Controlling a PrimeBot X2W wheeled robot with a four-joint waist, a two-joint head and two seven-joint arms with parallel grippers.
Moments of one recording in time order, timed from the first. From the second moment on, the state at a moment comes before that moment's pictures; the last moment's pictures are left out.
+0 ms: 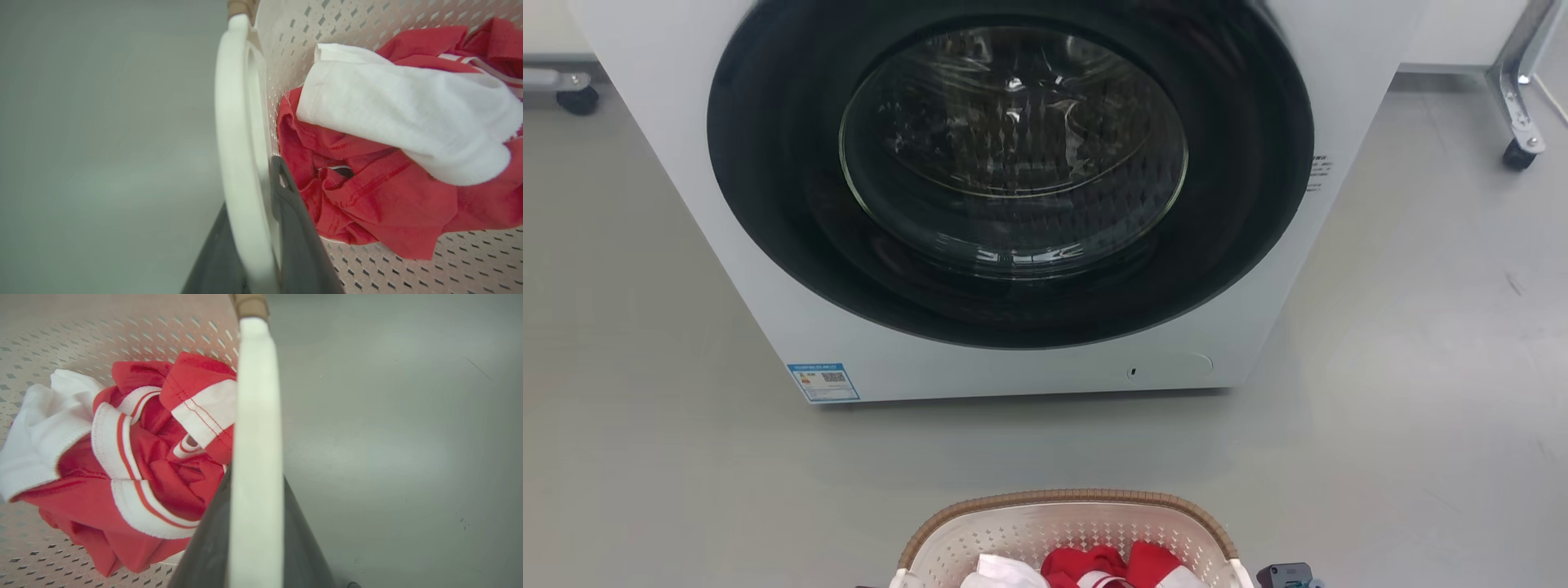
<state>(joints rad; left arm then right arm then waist) -0.33 0.04 -0.80 1.18 -0.74 0.08 -0.05 -0.36 -0.07 0.96 1.00 0.88 -0.14 -0.03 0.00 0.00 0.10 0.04</state>
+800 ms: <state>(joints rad) -0.33 0.04 -0.82 1.18 -0.76 0.09 -0.04 -0.36 -0.07 1.01 1.01 0.94 -0.14 -0.01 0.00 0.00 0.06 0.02</state>
